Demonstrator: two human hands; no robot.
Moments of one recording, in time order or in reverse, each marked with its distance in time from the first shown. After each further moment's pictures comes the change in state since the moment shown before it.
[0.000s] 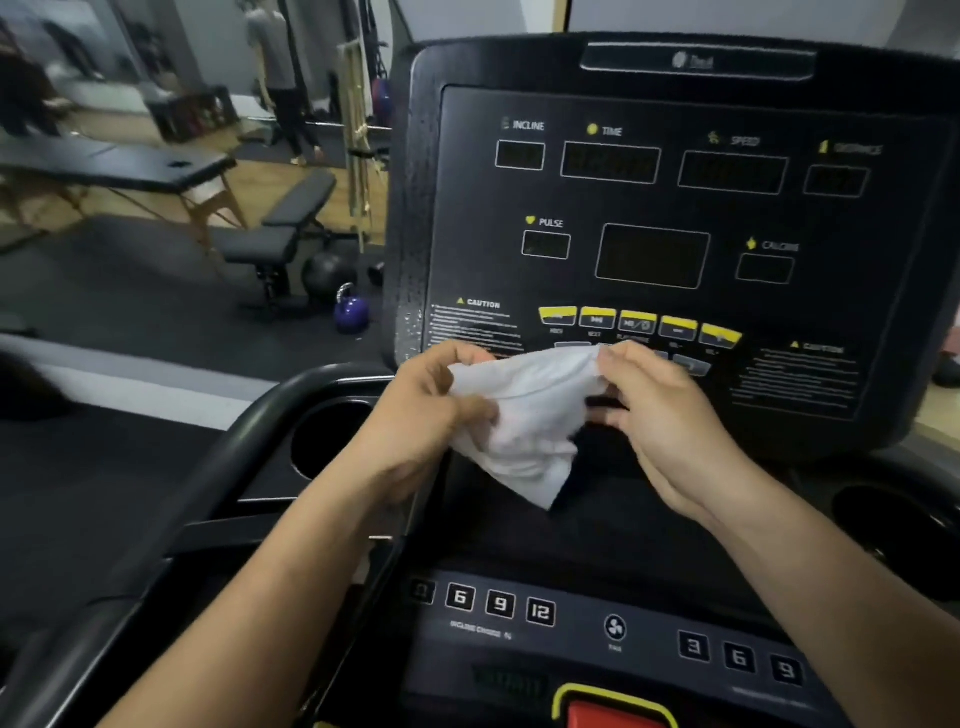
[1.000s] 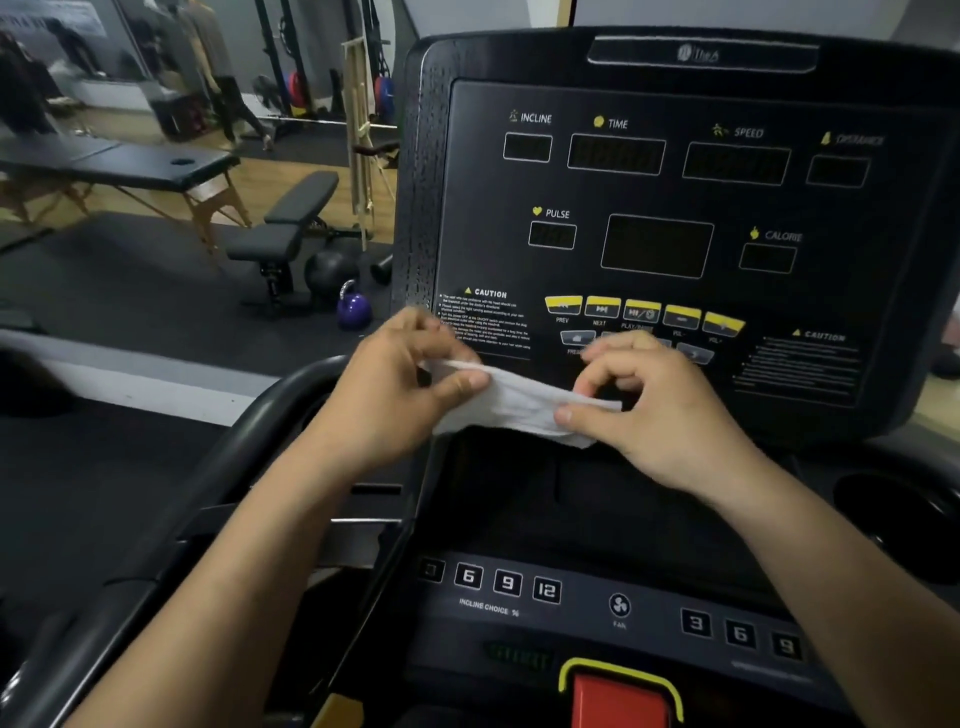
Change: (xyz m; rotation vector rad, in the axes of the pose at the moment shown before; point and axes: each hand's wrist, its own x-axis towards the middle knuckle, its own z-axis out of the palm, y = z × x) left_hand -0.019 0.027 -0.026 0.750 0.073 0.324; right_hand -0.014 -0.004 -0.005 -0.514 -0.061 -0.301
